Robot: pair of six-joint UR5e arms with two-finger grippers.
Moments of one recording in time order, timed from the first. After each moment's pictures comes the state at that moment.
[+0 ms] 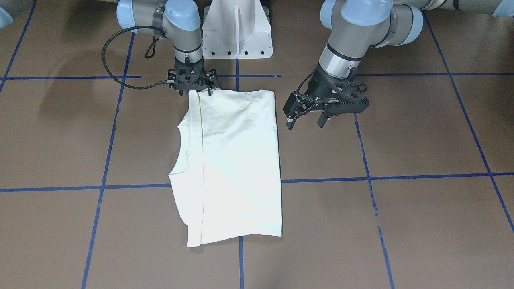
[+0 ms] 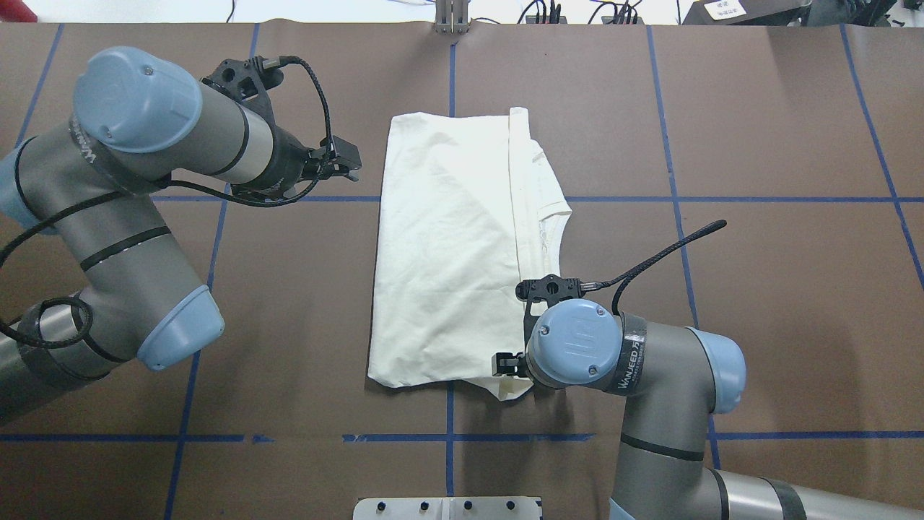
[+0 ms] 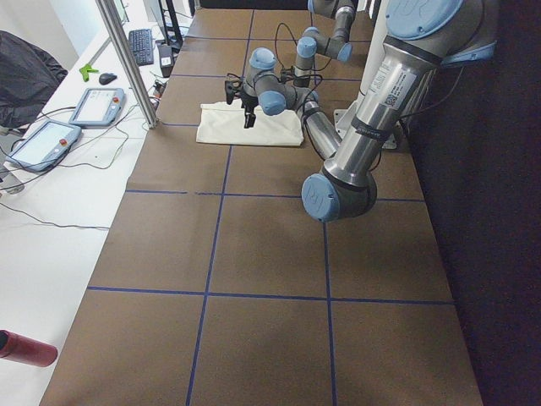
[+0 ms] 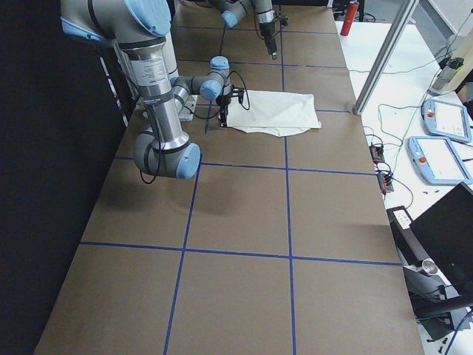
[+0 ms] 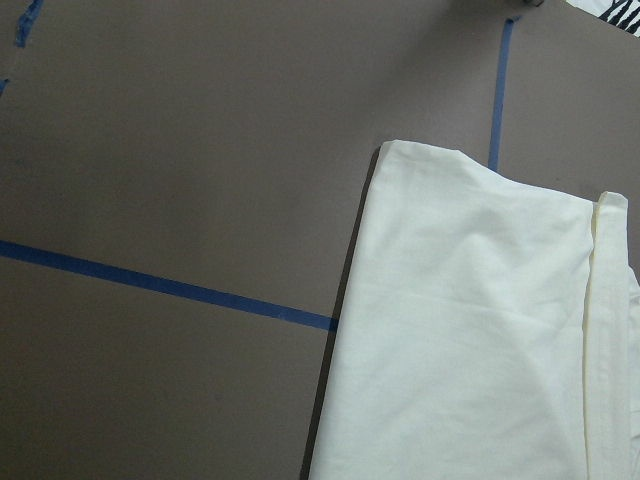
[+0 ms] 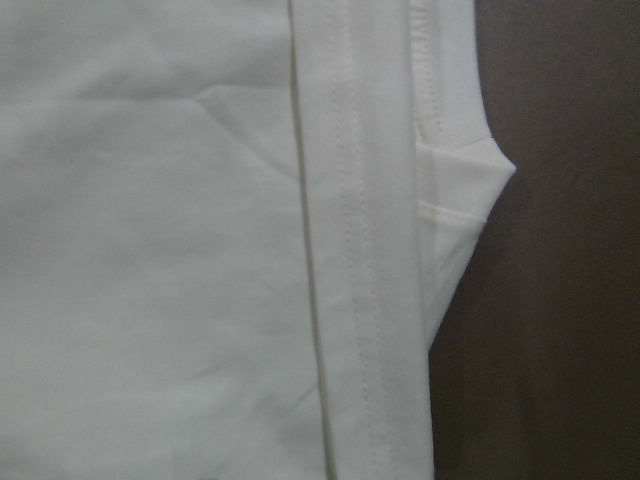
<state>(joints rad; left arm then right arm) -0.72 -2.10 -1.85 -1.80 -1.90 -1.40 0.30 -1.11 1.86 -1.61 1.70 1.33</state>
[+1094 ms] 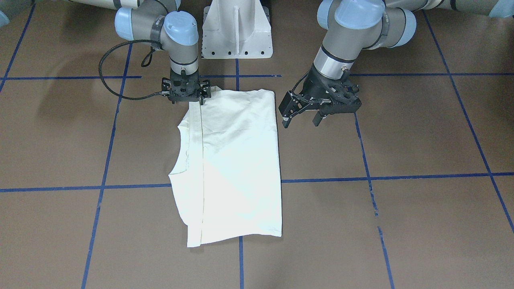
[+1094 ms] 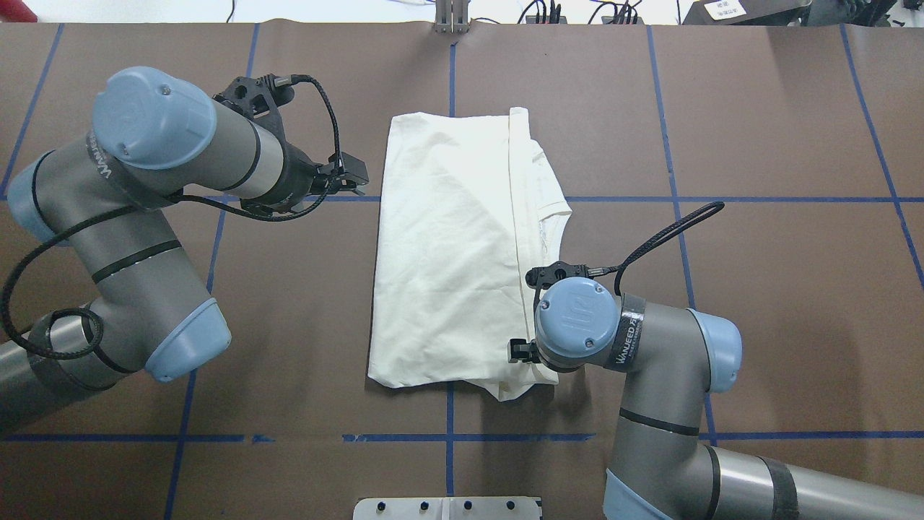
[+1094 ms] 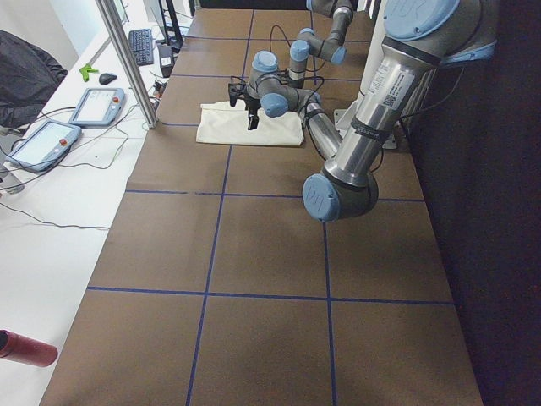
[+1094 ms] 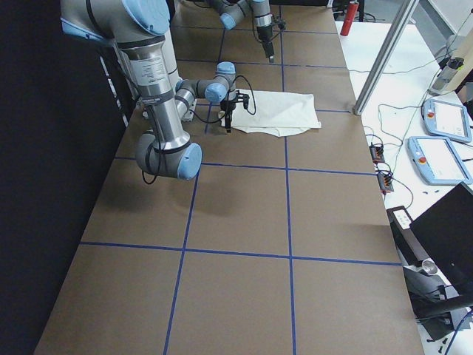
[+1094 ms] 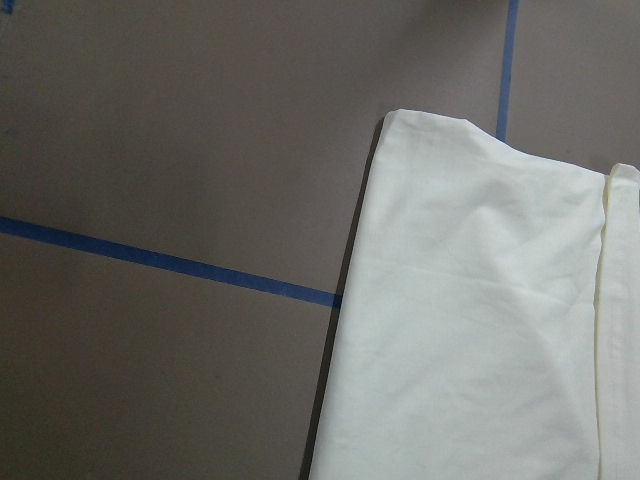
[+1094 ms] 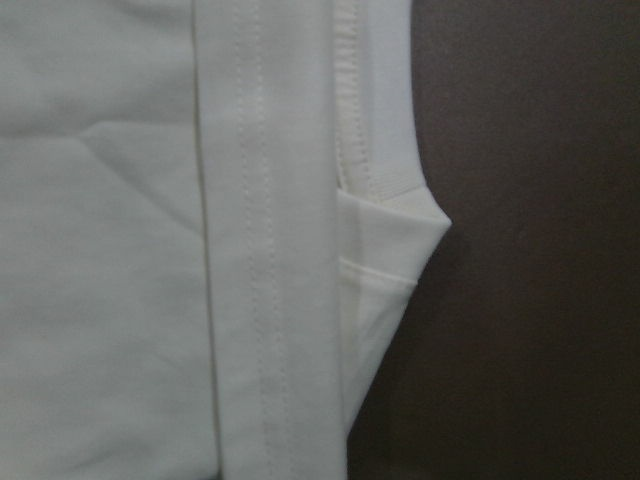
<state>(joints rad) -0.70 -2.09 -1.84 -1.81 -1.89 -1.41 0.35 -1.11 1.81 -1.65 1.74 1.29</state>
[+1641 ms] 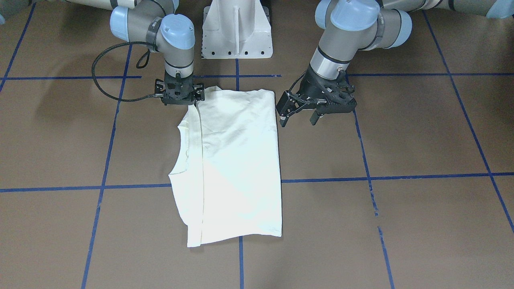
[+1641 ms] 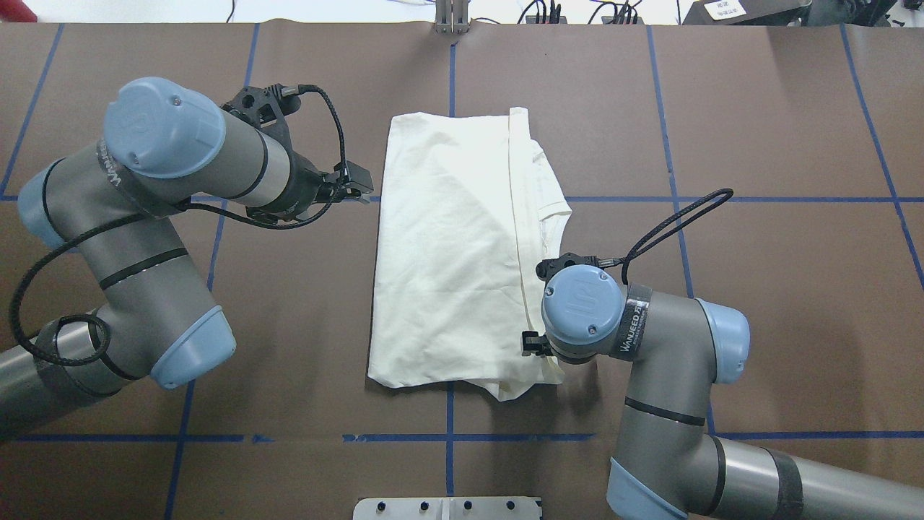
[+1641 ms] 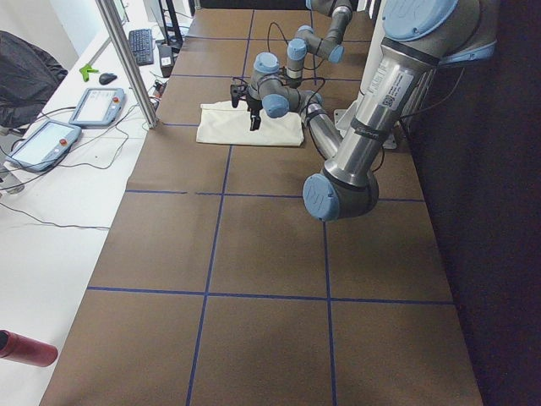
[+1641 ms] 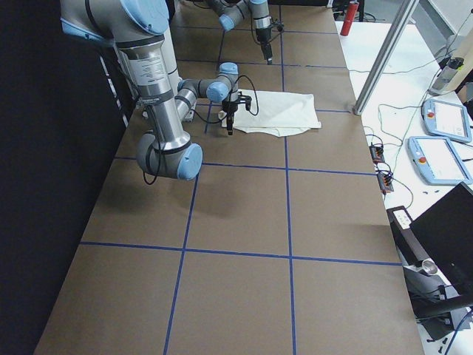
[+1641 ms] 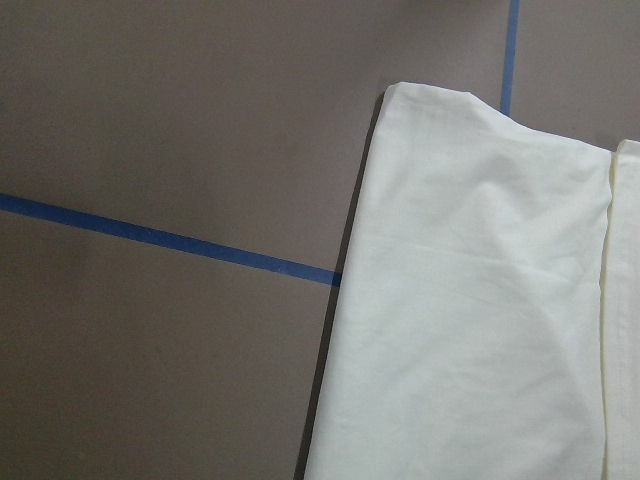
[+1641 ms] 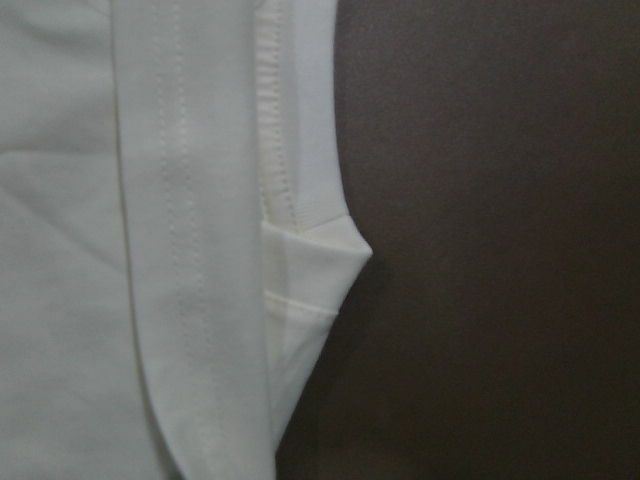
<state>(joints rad) -0.68 -2.09 -1.83 -1.81 -1.89 -1.41 0.37 -1.11 1.82 -1.72 1.74 1.26</state>
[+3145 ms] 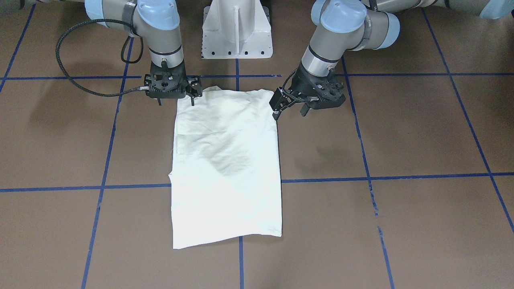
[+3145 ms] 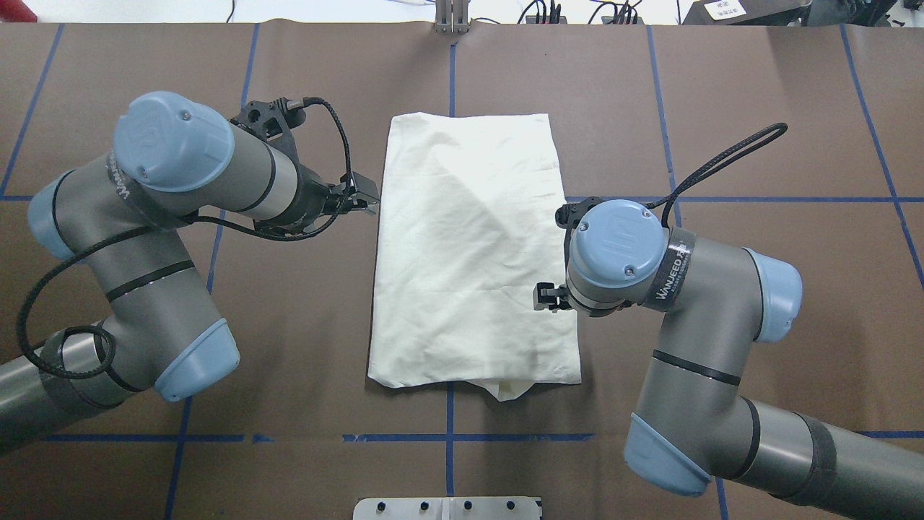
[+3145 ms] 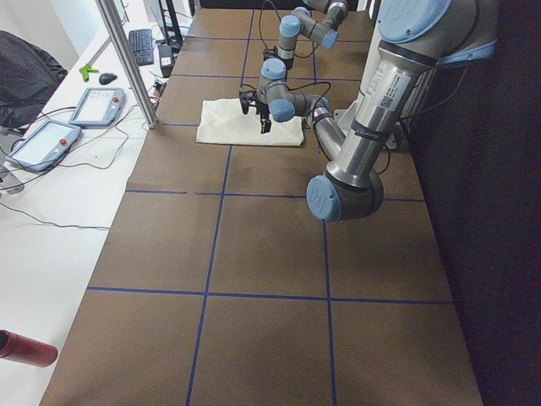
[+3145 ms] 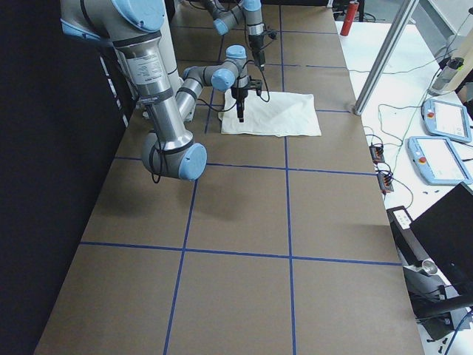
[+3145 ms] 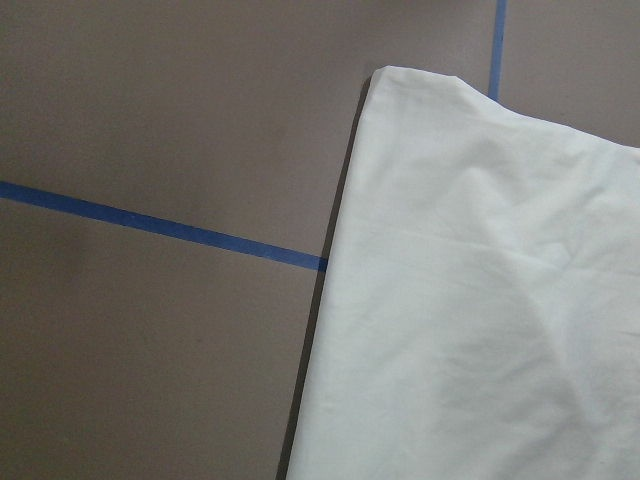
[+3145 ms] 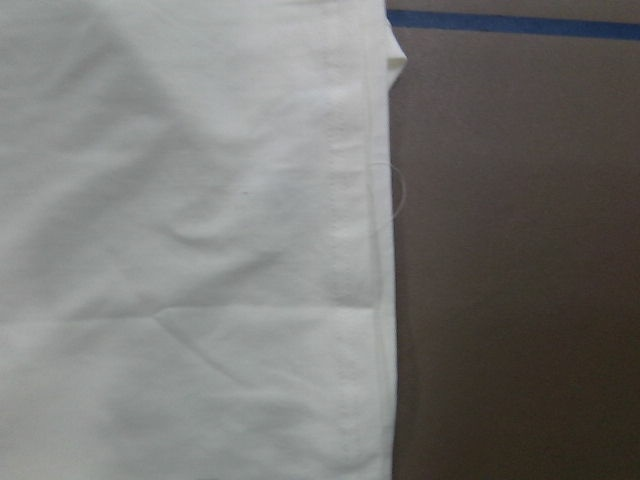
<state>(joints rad) -0.57 -2.05 -1.84 -1.87 -1.88 -1.63 0.48 -1.09 1.96 -1.71 1.78 1.20</state>
